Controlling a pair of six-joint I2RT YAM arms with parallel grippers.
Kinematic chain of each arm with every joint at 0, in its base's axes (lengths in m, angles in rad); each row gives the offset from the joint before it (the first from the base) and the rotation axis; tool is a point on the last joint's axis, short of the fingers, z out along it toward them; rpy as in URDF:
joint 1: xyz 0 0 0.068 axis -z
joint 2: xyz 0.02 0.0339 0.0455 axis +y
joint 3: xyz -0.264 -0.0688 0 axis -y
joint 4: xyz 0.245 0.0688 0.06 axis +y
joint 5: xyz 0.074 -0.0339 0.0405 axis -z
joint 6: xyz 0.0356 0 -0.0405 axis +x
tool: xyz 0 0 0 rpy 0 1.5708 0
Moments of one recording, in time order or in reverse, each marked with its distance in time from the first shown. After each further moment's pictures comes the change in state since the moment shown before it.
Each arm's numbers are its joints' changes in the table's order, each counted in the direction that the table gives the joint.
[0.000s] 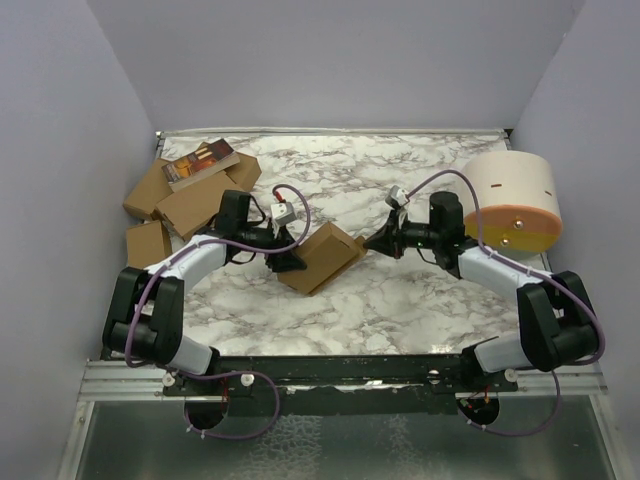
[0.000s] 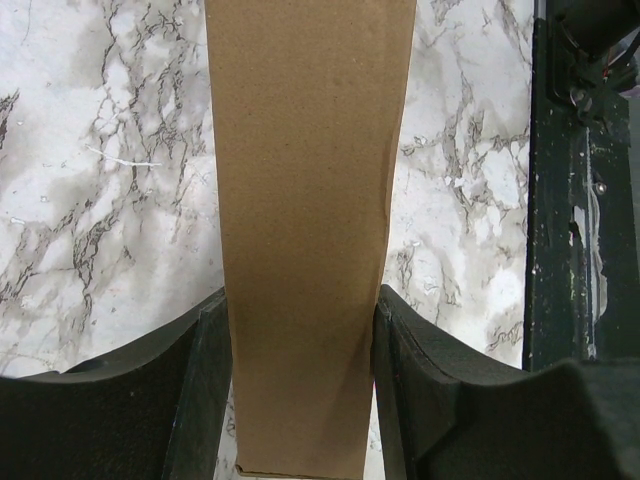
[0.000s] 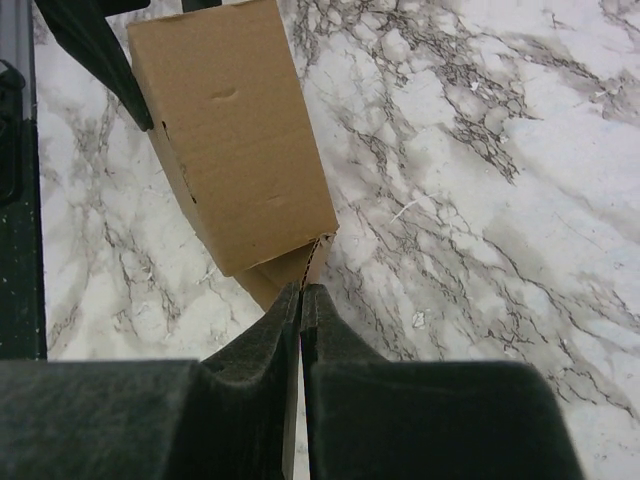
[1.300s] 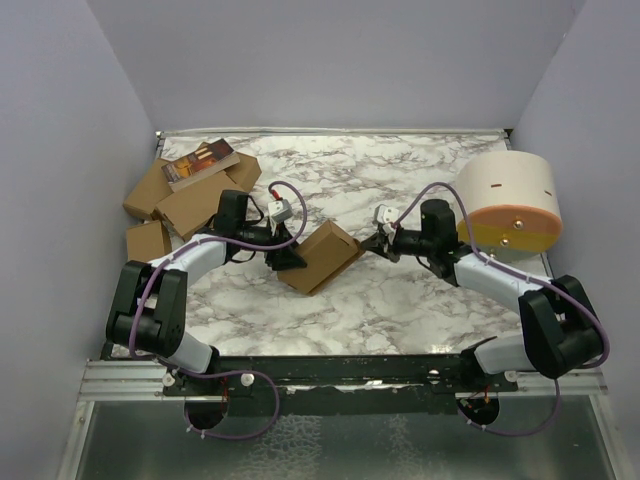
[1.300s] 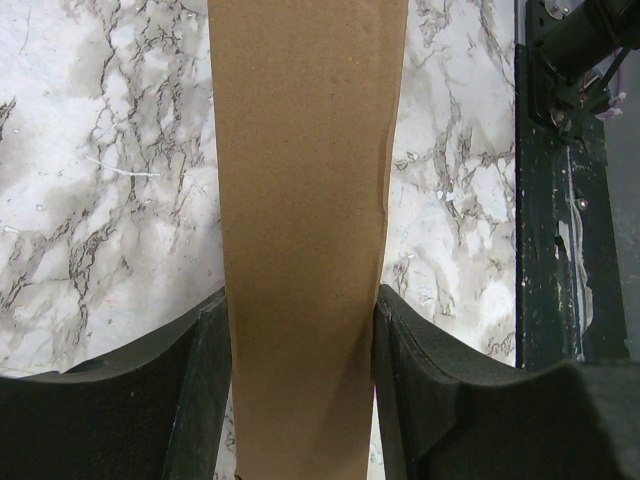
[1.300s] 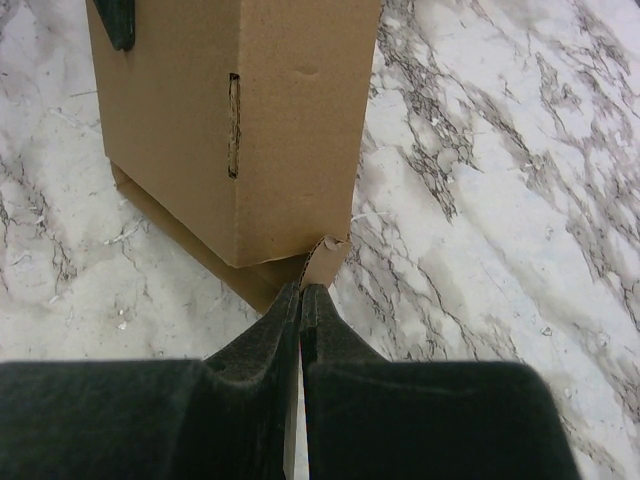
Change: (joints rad) left arm -0.033 0.047 -0.012 -0.084 0.068 -0.056; right arm -0.087 -0.038 -0.046 -0.006 0.110 -0.394
